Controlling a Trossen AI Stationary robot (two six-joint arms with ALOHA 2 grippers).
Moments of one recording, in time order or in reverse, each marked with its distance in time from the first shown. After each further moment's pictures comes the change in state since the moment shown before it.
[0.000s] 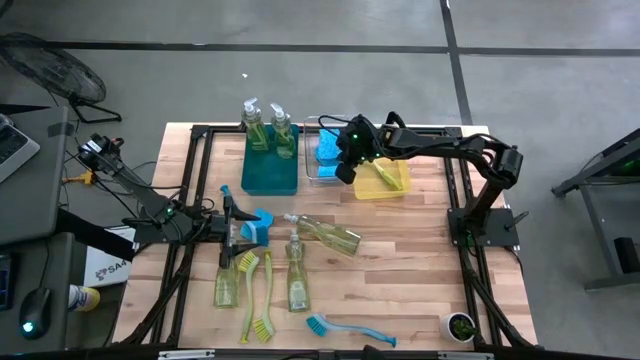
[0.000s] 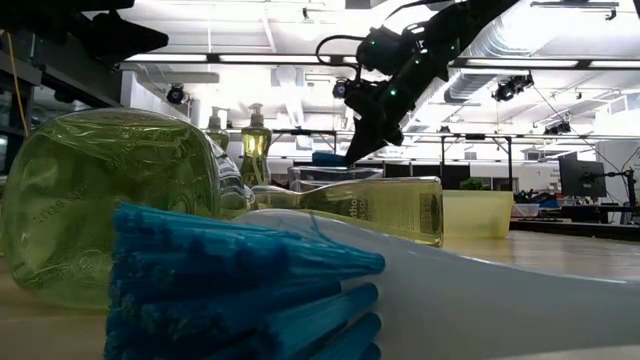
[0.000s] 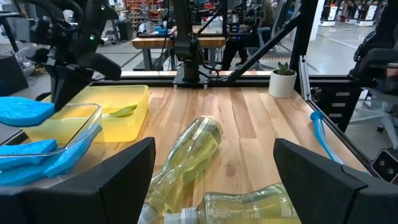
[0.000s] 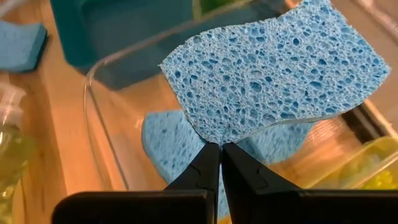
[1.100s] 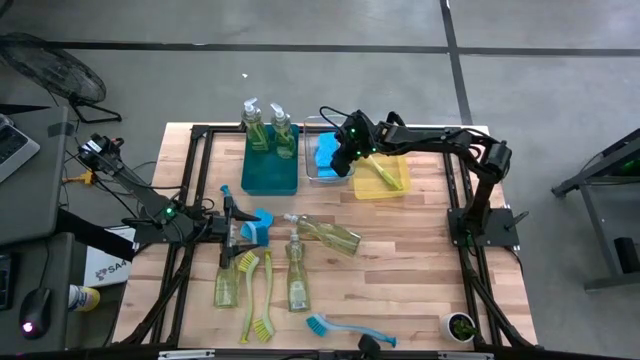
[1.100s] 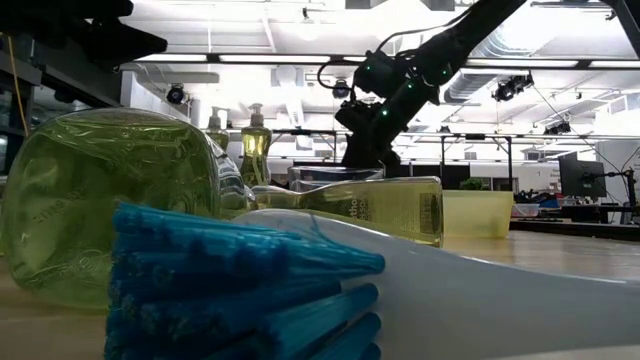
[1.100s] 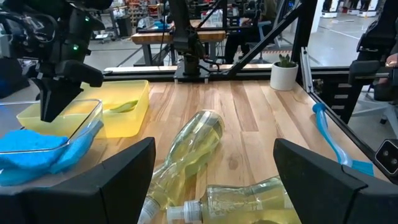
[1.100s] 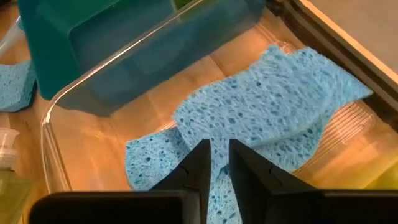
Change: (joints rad) left arm 0.000 0.000 0.000 -0.030 0.002 0.000; right arm -0.069 0.099 -0.001 0.115 -0.113 0.131
